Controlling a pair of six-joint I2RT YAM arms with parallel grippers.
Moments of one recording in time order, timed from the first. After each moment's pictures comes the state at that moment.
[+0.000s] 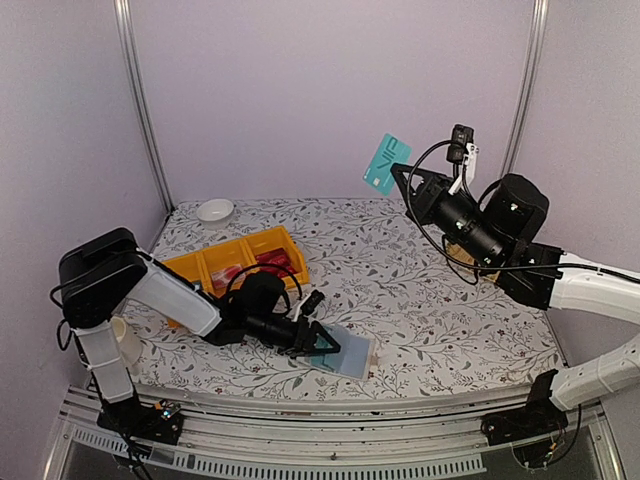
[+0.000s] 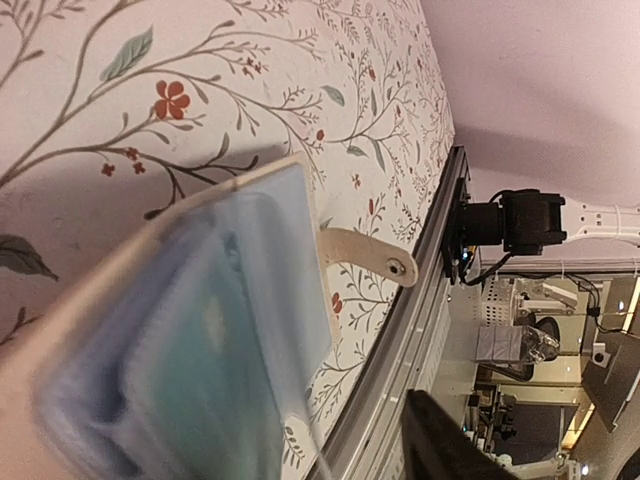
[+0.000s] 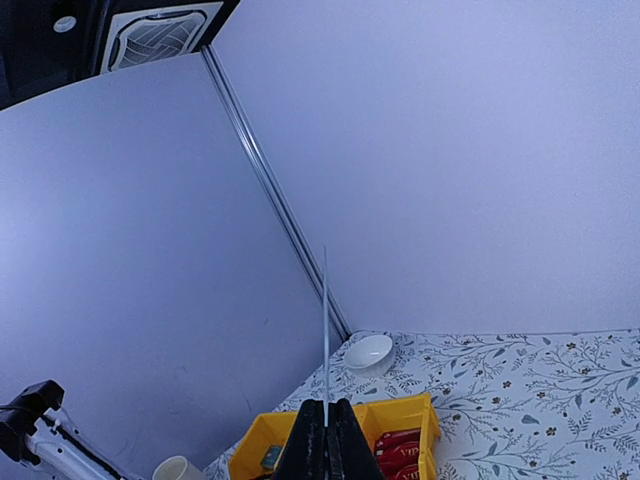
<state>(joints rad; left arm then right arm) -0.91 1.85 0.73 0.50 0.62 -0.86 0.91 1.17 0.92 0.48 0.22 0.41</state>
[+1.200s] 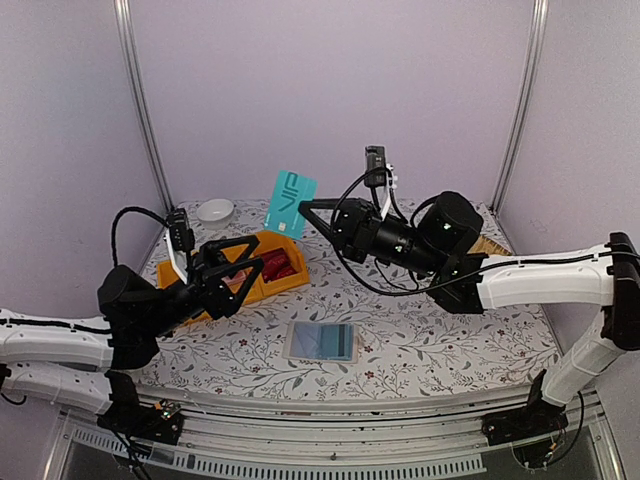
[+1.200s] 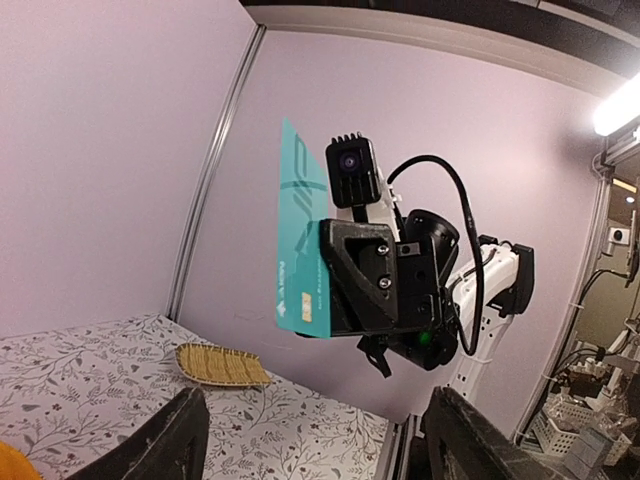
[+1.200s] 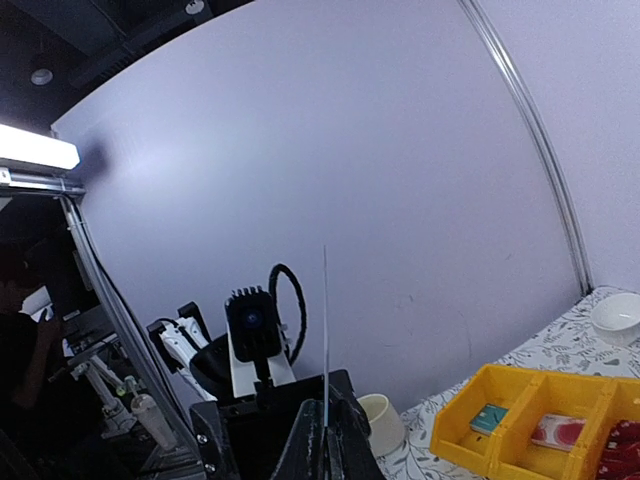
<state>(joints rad) -0.98 0.96 0.39 0.98 0.12 -0.39 1.00 1.54 1.03 0.86 -0.32 0.58</state>
